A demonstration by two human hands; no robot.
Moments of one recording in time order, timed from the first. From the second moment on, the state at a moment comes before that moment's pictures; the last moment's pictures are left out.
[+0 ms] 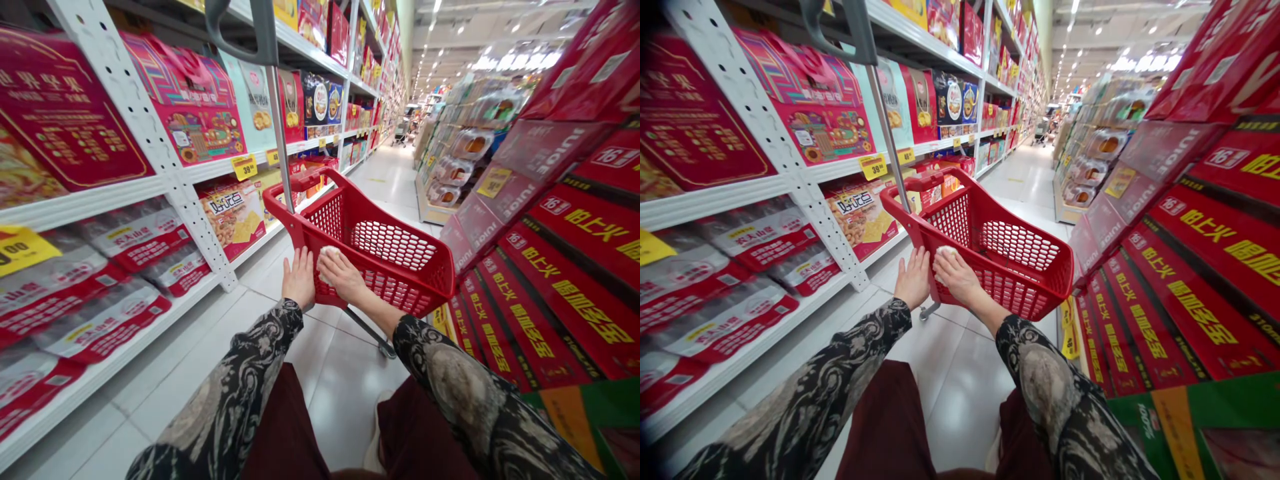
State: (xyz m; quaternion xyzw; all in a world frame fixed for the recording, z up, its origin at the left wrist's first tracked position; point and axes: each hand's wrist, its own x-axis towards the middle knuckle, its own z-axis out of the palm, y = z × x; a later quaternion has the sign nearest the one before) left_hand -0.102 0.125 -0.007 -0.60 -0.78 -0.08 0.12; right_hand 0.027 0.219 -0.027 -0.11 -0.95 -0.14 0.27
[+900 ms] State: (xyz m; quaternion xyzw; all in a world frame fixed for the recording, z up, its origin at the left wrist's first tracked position) left_hand -0.151 0.116 0.024 -0.58 -0.80 -0.06 0.15; right_hand -0.061 0.230 0.026 -0.09 -0.95 -0.14 0.27
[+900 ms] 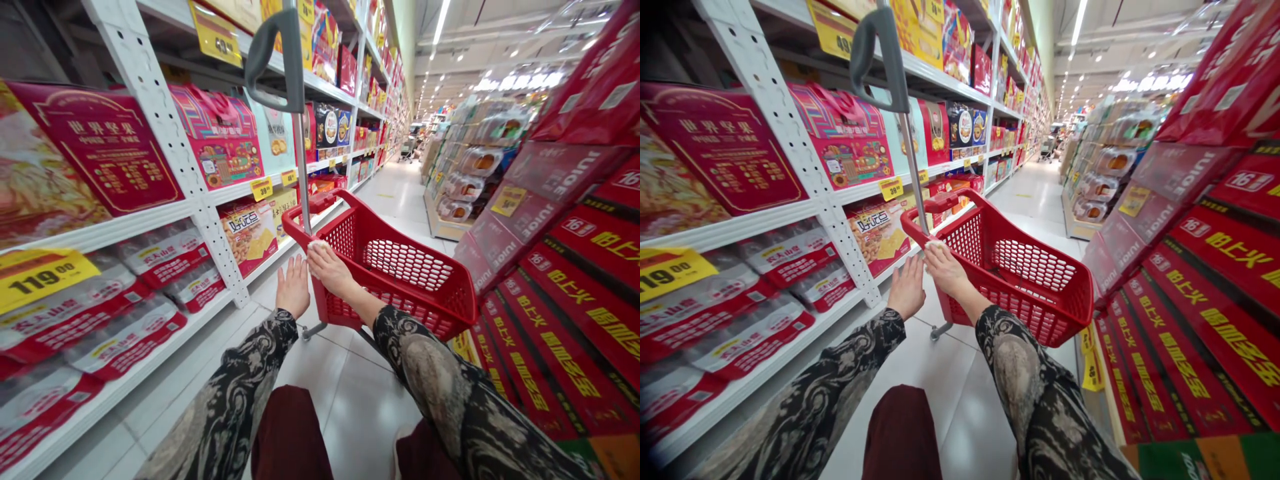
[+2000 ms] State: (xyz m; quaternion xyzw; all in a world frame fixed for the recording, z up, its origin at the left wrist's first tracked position) left_hand -0.068 0.099 0.075 -0.69 -0.72 0.00 0.12; right_hand 0.136 0.200 -0.010 -0.40 -0.85 -0.10 0.32
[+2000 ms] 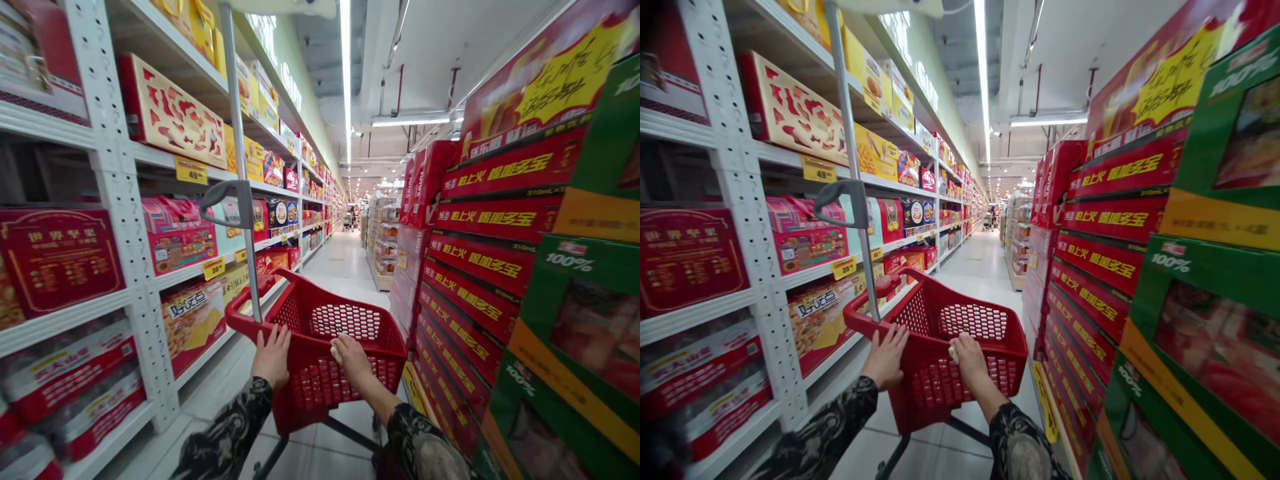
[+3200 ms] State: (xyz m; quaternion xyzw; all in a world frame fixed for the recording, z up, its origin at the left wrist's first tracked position) left_hand -0.057 0.024 0.133 -0.65 -0.69 -0.29 0.16; right_hand 0.070 0.087 0.130 -0.11 -0.84 -0.06 0.52
